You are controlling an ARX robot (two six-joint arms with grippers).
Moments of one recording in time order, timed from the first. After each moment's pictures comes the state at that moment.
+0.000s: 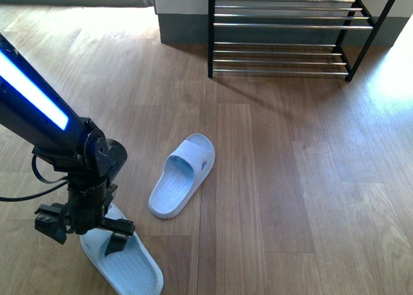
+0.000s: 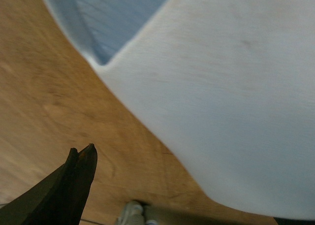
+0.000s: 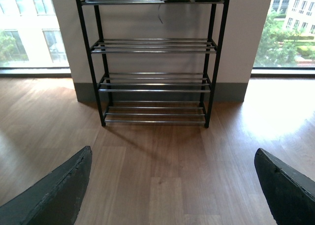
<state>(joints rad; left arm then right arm) -0.15 2.97 1.69 -0.51 -0.22 -0.05 0.00 0.00 0.02 0.00 0.00 0.00</state>
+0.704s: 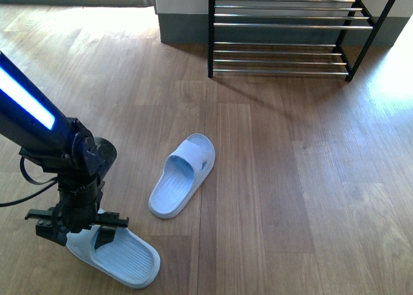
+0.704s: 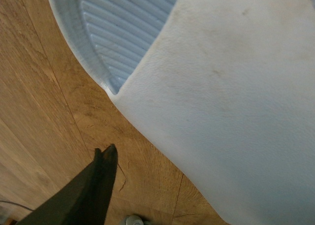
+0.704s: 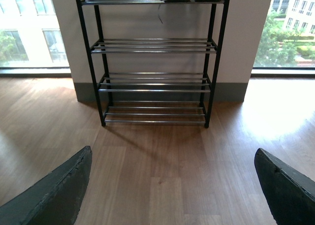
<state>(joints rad) -0.11 2.97 1.68 -0.46 -0.22 -0.16 0.00 0.00 0.02 0.00 0.00 0.00</state>
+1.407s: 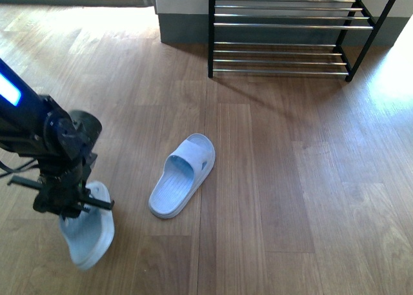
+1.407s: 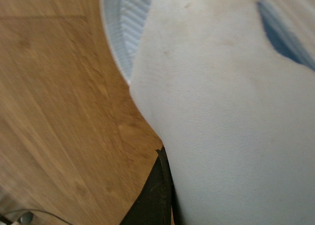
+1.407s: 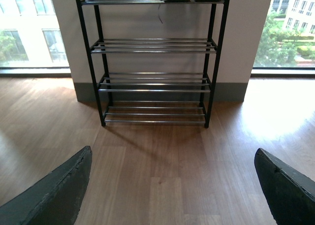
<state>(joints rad) -0.08 2.77 1.49 -0.22 -0.35 0.06 0.00 0.00 0.02 0.00 0.00 0.00</state>
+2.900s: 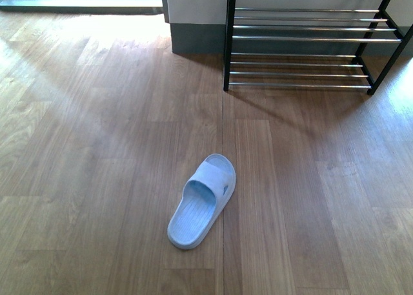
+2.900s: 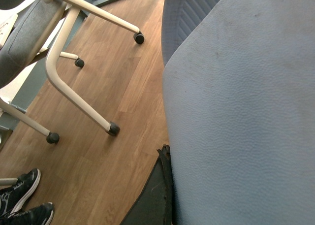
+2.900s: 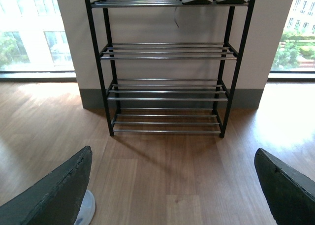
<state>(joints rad) -0.09 1.26 0.41 0.42 -0.63 0.26 0.00 0.00 0.02 0.00 0.00 0.00</state>
